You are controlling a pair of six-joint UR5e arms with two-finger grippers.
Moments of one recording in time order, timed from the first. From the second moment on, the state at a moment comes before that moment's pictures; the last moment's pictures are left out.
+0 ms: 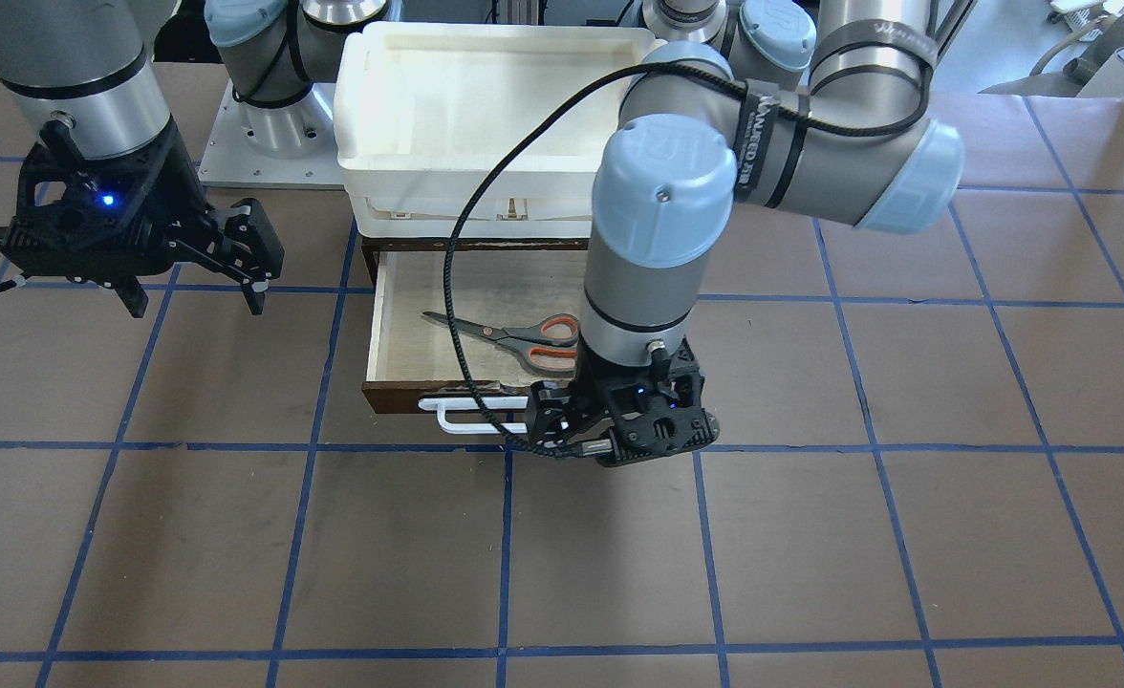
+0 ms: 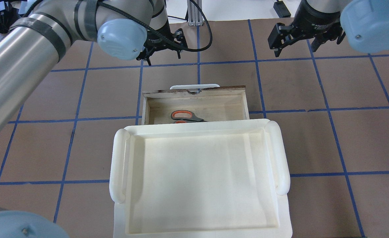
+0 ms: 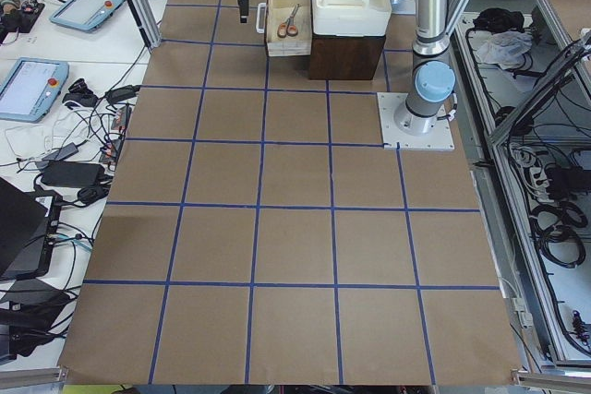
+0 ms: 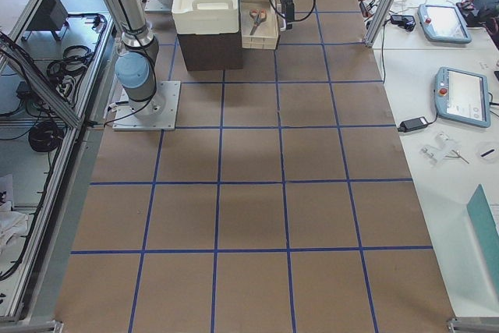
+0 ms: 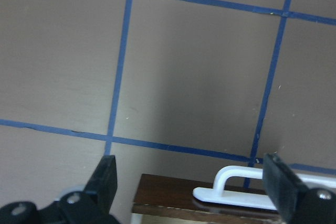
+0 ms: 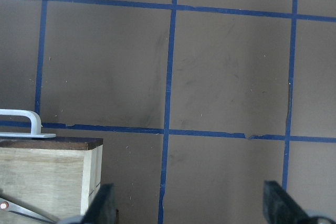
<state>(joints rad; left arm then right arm) -1.83 -2.00 -1.36 -1.23 1.61 -0.50 1.57 -1.51 1.54 -1.76 -1.60 -0.07</state>
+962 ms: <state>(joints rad) -1.88 -2.06 -1.40 -1.27 1.57 -0.55 1.57 -1.54 1.54 -1.68 -1.57 -0.06</state>
